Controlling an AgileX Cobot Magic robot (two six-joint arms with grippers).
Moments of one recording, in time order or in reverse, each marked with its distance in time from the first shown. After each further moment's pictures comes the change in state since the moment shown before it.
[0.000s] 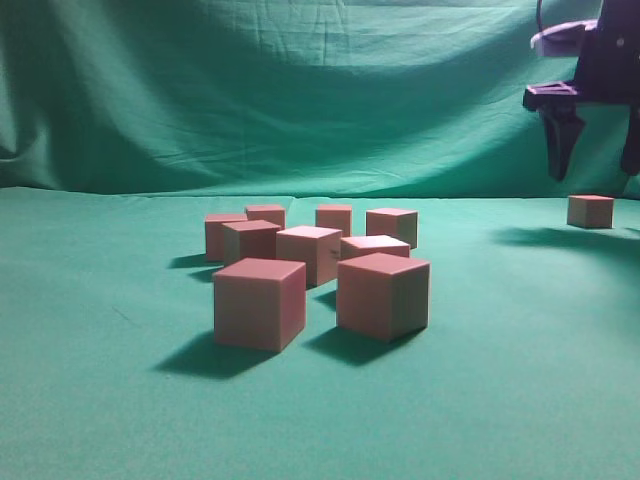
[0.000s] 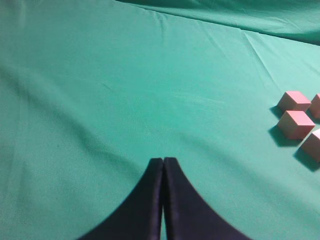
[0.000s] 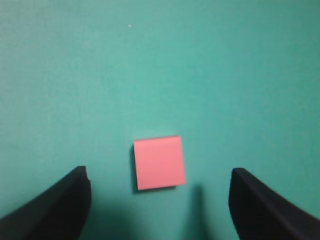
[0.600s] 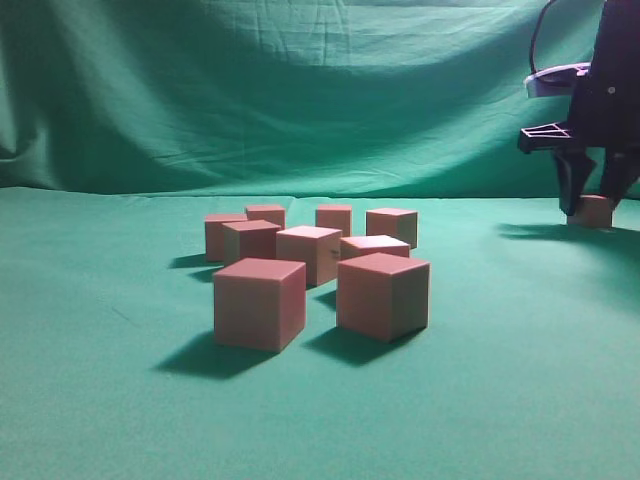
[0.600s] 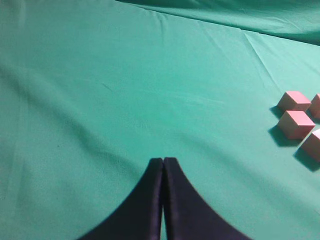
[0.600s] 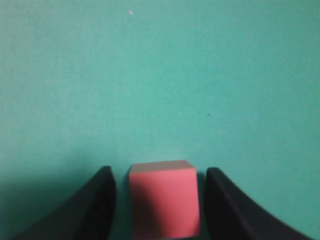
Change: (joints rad) left arm 0.000 0.000 0.000 0.000 0.000 0.000; right arm -0.002 0.095 0.000 0.000 -0.087 -0.026
